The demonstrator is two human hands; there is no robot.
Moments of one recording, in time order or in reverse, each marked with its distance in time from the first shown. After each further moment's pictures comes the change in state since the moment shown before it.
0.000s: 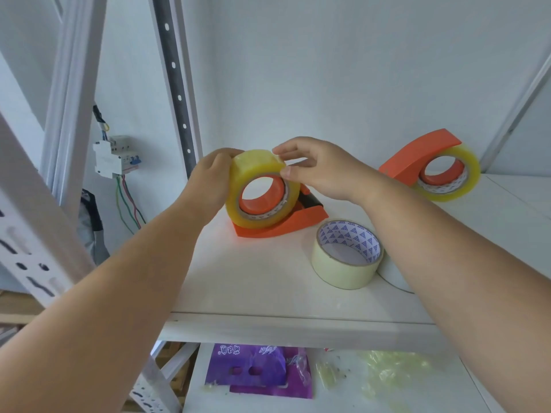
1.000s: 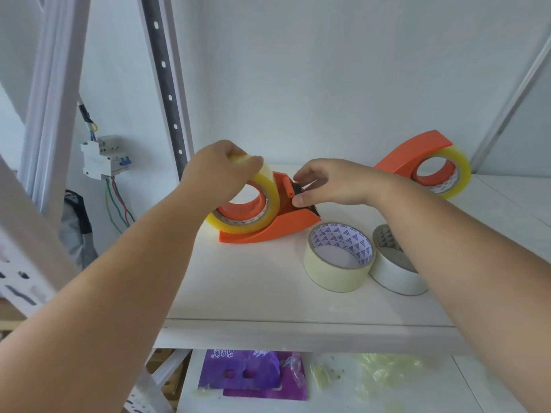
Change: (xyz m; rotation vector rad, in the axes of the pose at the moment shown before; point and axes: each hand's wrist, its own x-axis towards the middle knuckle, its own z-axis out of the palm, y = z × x) left_hand 0.000 0.026 0.009 0.413 0.009 0.014; right_hand -0.002 0.029 -0.025 -0.226 -0.200 0.201
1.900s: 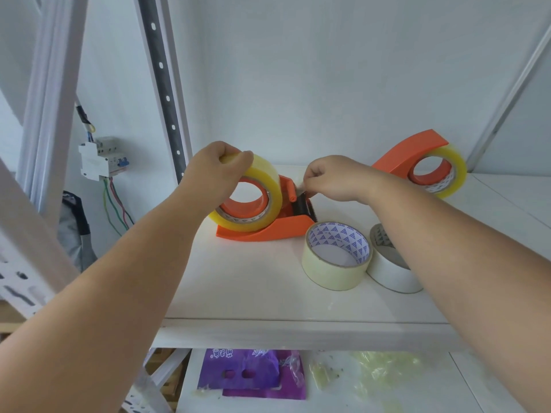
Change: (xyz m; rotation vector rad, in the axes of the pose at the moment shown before) left_hand 0.001 -0.008 0.004 -0.203 0.014 0.002; right_hand 0.006 -0.002 0.002 -0.102 0.150 0.094
